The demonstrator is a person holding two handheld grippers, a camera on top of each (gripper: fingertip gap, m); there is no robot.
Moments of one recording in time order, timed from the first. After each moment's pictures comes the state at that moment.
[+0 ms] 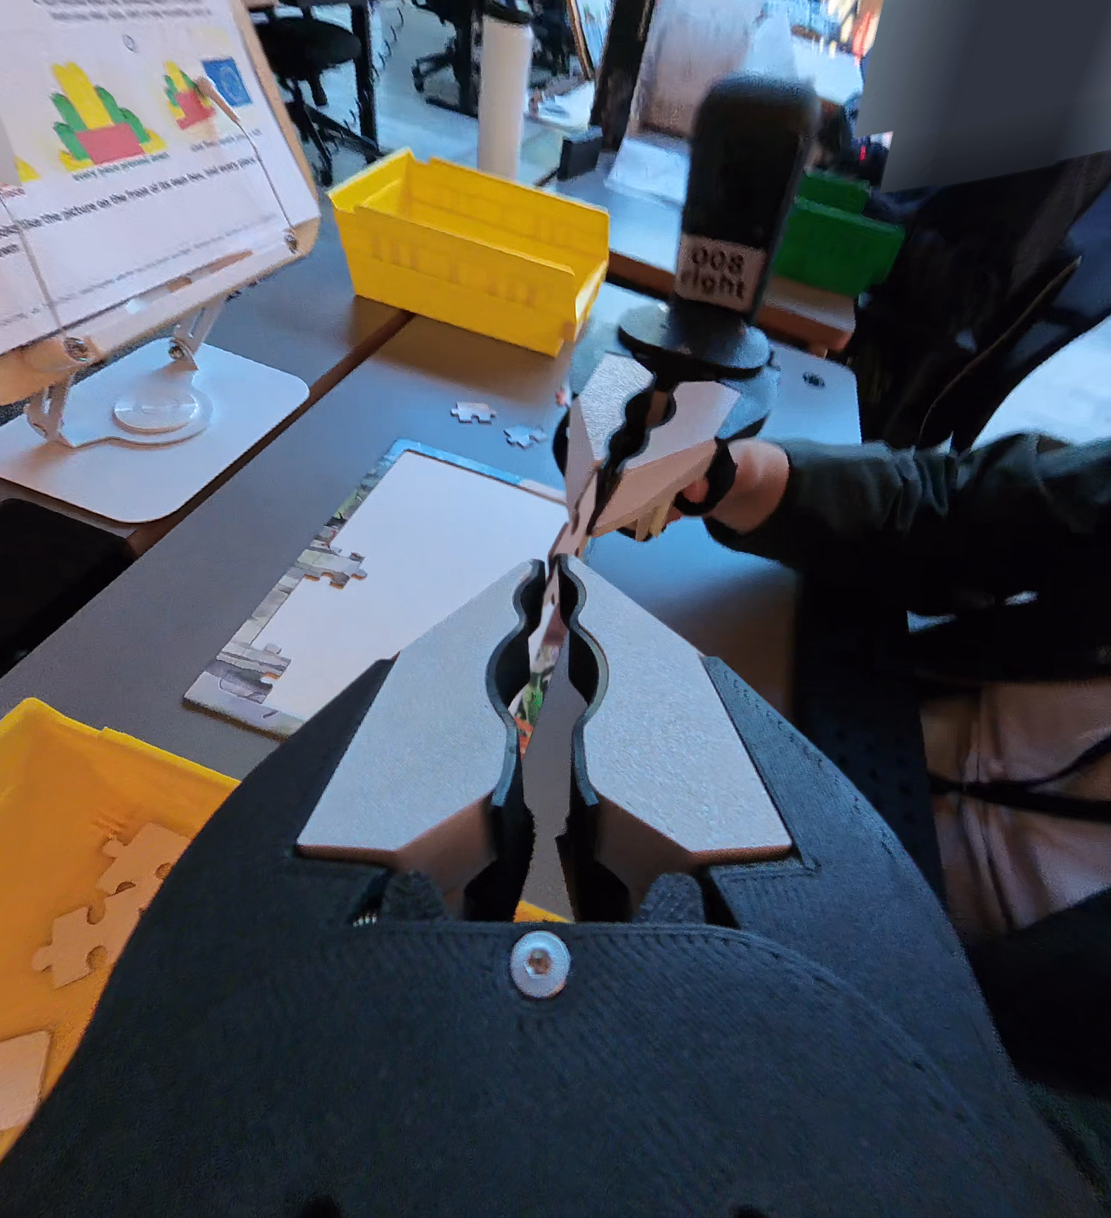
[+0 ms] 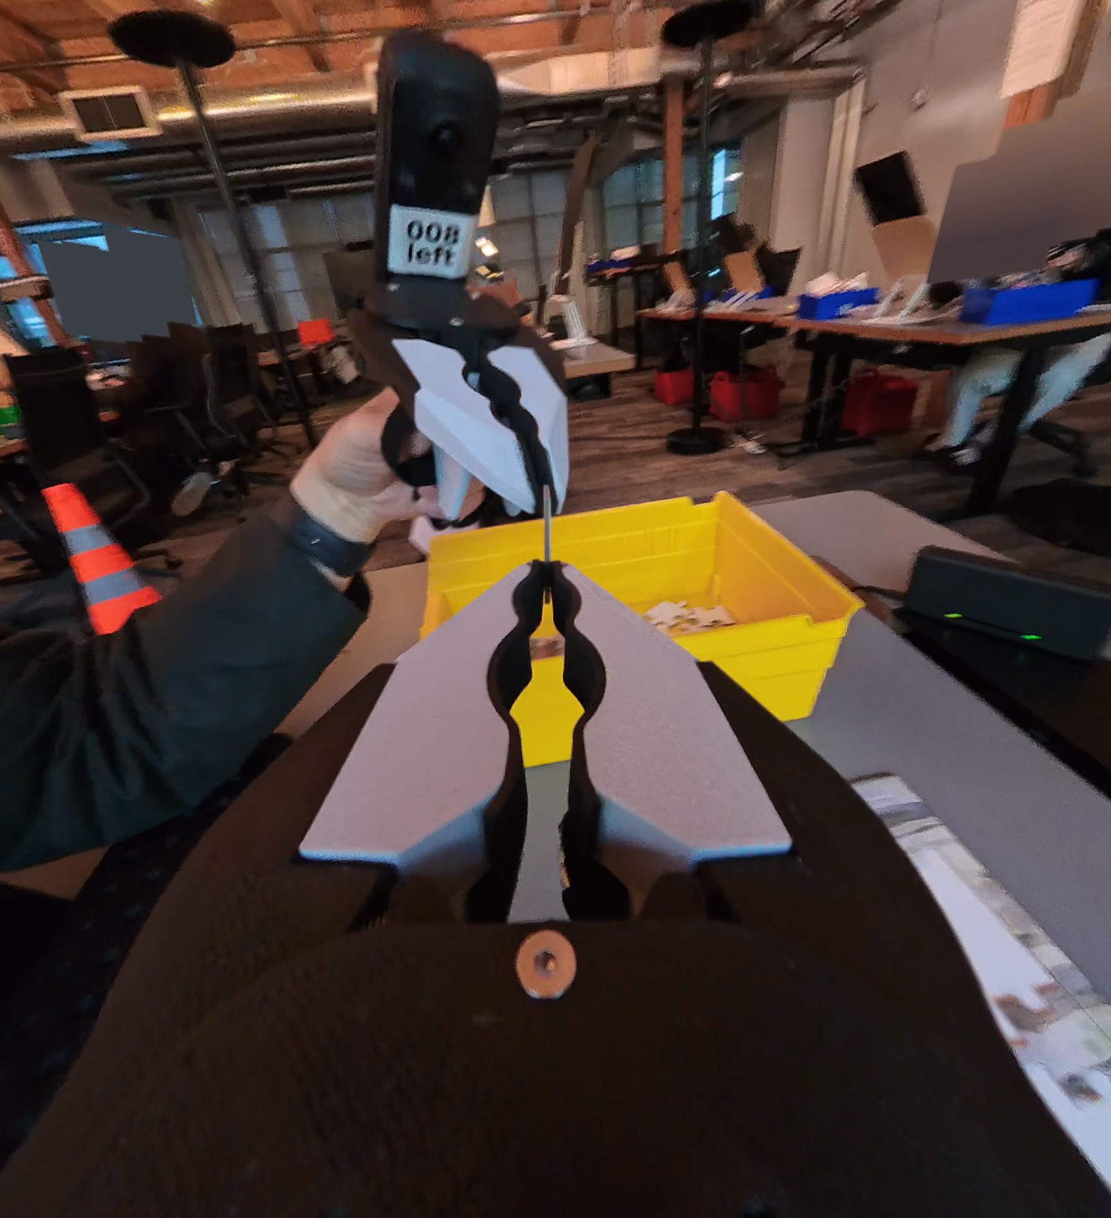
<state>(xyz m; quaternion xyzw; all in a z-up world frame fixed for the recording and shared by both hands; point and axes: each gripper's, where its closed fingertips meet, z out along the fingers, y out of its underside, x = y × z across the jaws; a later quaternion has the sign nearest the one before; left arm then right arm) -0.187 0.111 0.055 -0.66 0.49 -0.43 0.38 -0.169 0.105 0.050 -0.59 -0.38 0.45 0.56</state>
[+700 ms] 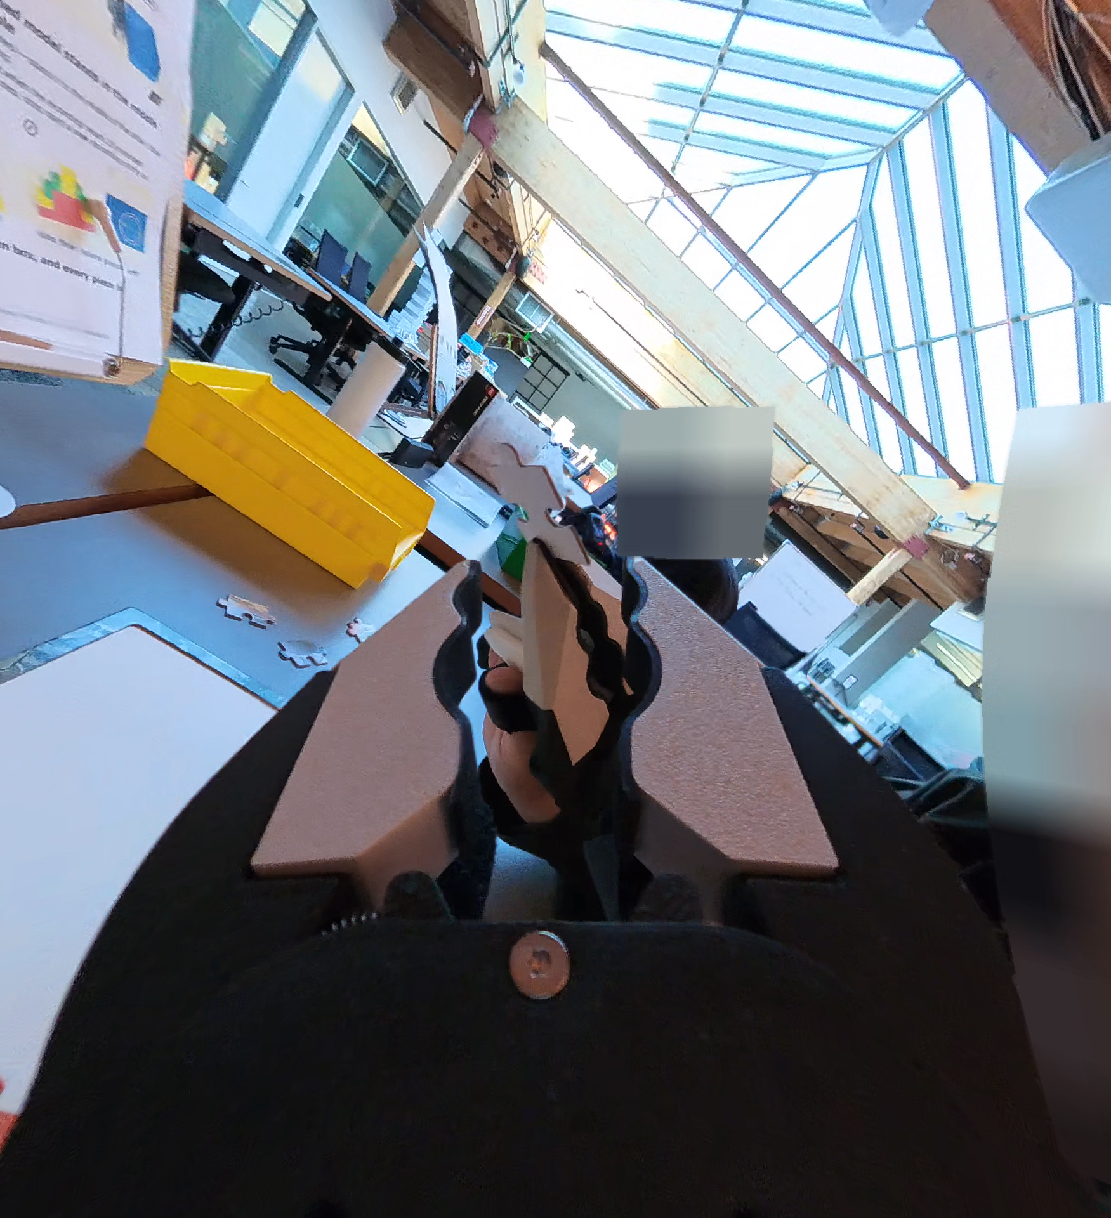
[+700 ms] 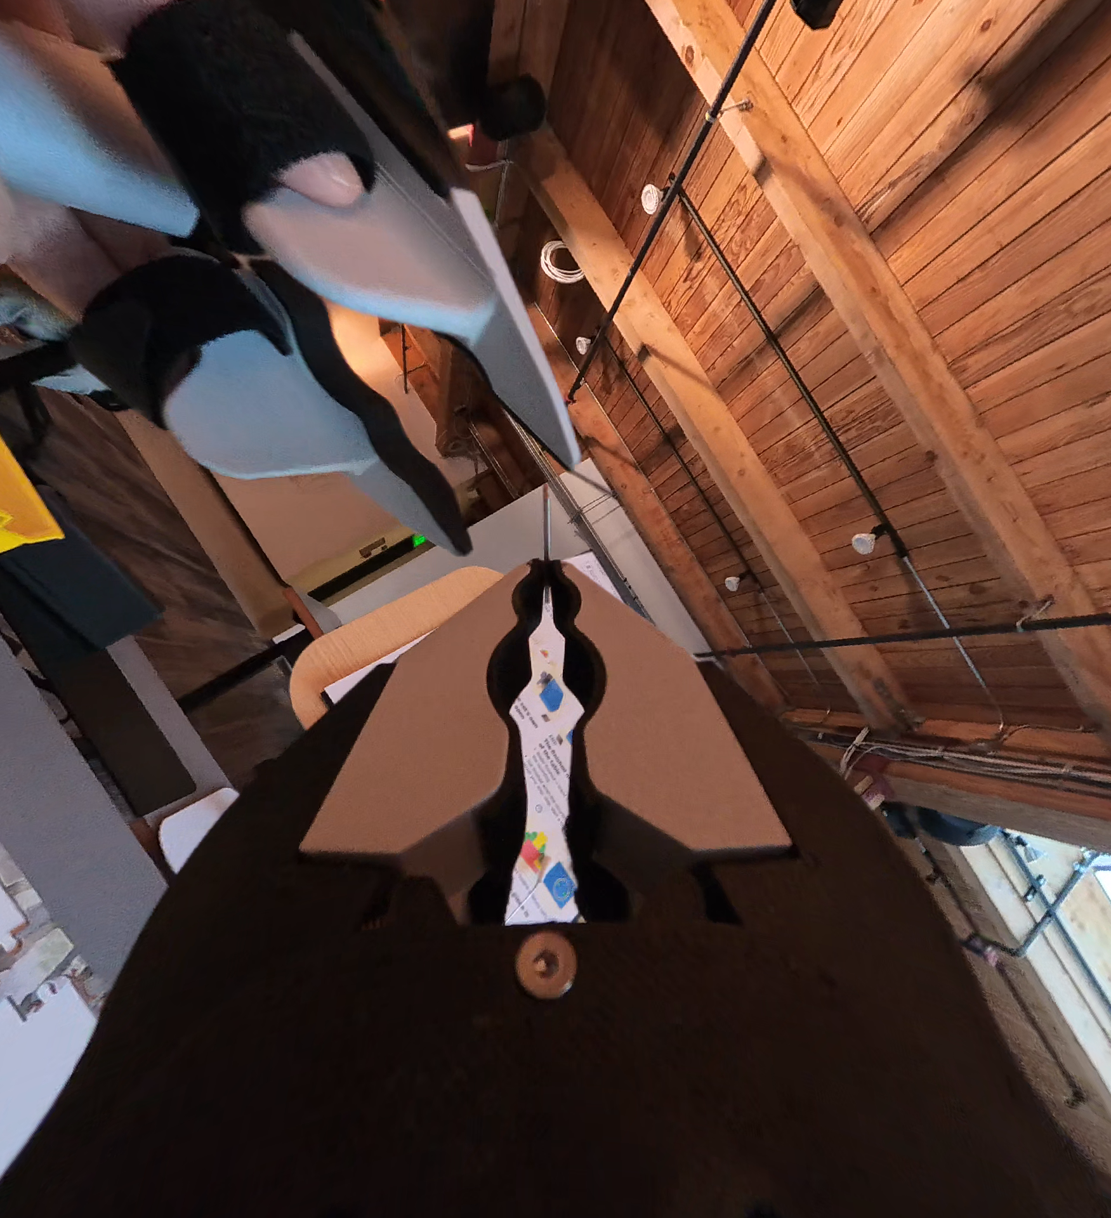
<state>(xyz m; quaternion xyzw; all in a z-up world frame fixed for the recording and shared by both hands) -0.115 0.111 0.100 -0.58 0.27 -0.70 0.33 -0.103 0.115 0.103 -0.34 -0.35 -0.36 0.80</state>
